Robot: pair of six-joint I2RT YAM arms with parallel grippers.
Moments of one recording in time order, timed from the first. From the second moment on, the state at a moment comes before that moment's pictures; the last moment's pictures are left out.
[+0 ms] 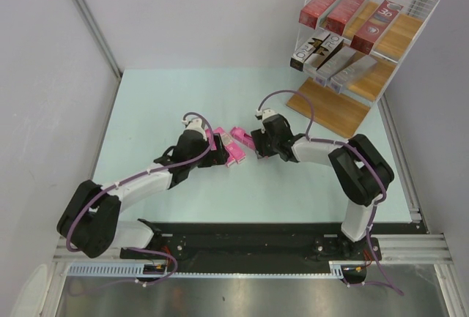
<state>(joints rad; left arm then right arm) -0.55 1.31 0.62 0.05 -0.07 -0.59 0.62 1.82 1.01 0.03 0.06 0.20</state>
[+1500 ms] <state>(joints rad) -0.36 1.44 0.89 0.25 0.83 -0.68 0.79 1.19 0.96 -0.29 0.17 0.03</state>
